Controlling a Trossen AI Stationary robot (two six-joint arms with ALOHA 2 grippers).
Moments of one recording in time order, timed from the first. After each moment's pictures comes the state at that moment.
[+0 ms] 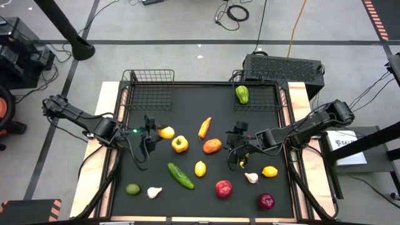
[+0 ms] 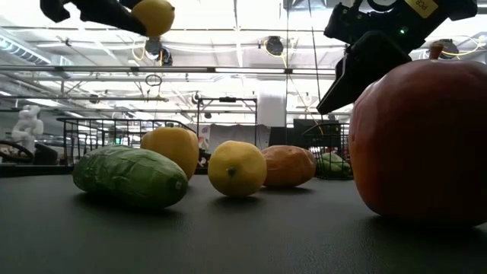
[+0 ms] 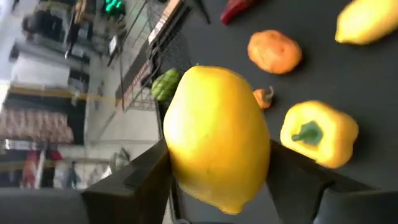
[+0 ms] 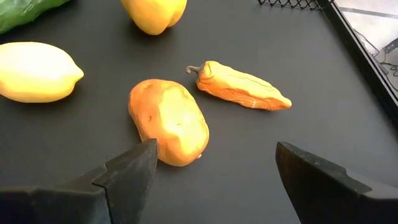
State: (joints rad) left arm -0.42 0.99 0.90 -0.60 -0.66 0.54; right arm 0.28 1.38 0.78 -0.25 0.53 0.24
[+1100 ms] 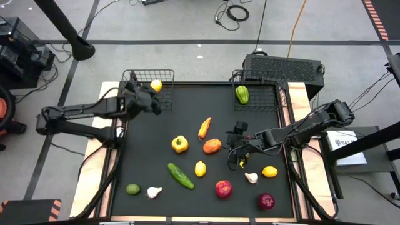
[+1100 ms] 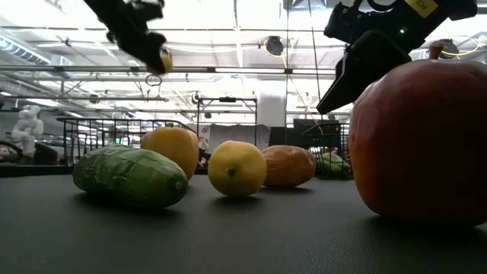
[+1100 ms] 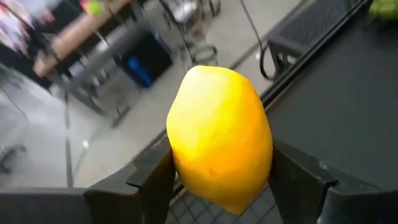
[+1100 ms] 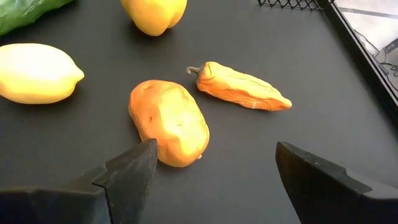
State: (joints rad) left arm 0.25 1.00 0.89 -0.56 -0.78 -0.02; right arm 0.28 1.38 0.78 -0.25 0.53 0.24
